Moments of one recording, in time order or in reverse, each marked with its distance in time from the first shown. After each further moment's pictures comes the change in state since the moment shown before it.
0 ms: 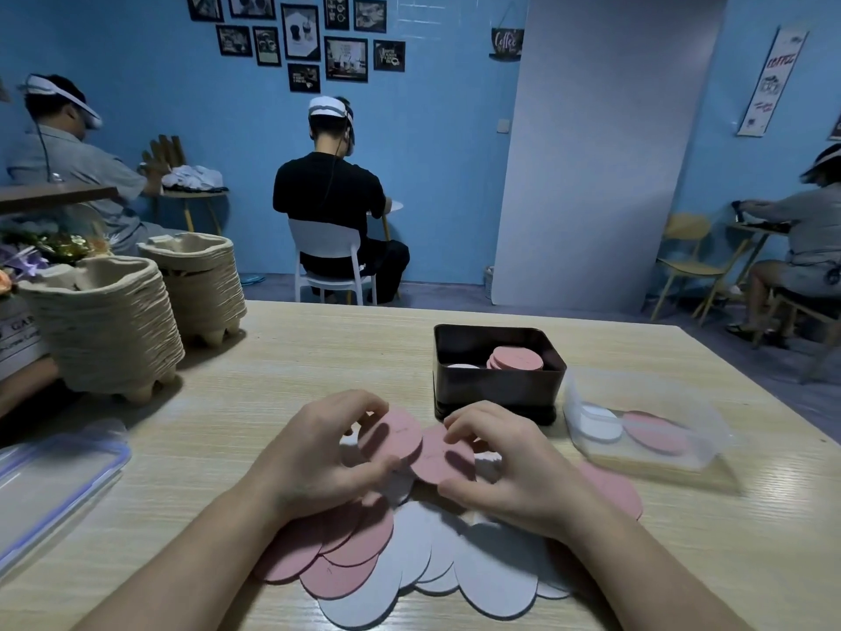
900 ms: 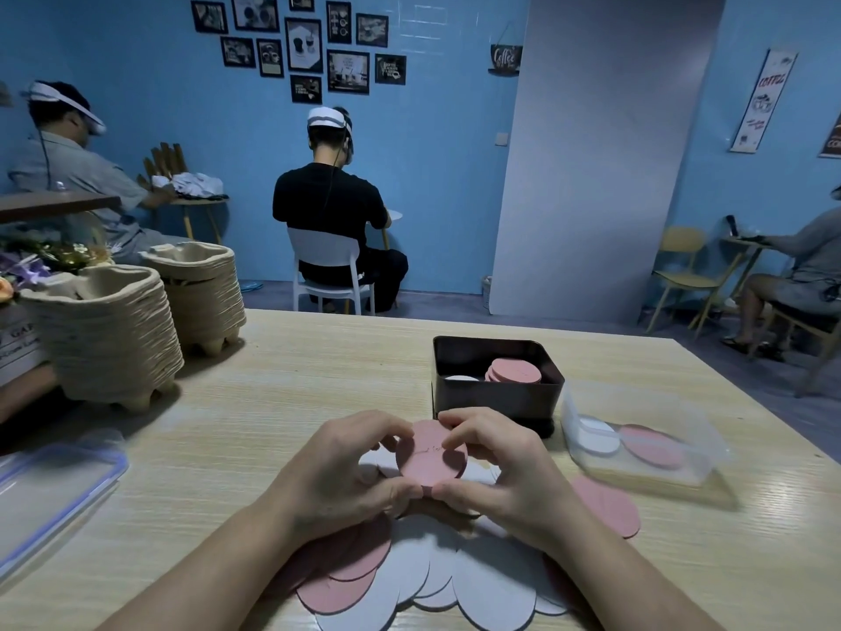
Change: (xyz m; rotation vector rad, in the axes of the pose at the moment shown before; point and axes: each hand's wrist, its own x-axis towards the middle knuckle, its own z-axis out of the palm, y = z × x) left_hand 0.004 0.011 0.014 -0.098 0.016 0.144; right_hand 0.002 -0.004 0.006 0.174 0.152 -0.052
